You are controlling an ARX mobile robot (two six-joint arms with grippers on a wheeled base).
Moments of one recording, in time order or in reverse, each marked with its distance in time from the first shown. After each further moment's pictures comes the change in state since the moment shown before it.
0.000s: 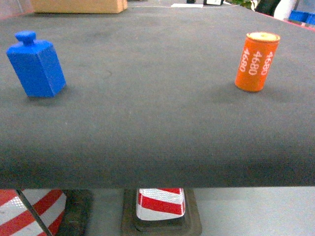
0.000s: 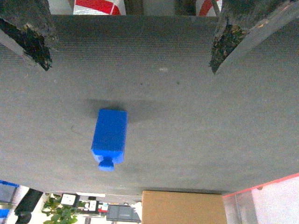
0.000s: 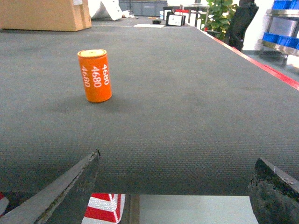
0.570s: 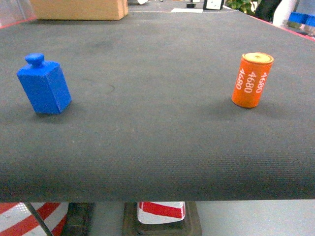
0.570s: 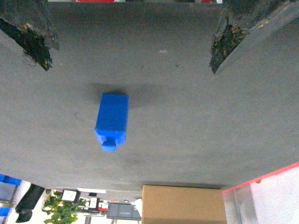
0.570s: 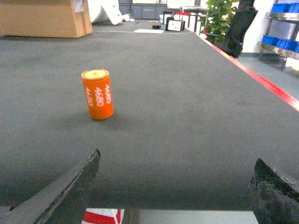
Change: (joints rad) left arm 0.000 0.000 0.000 0.000 0.000 0.000; right arm 0.000 0.000 0.000 0.002 0.000 0.000
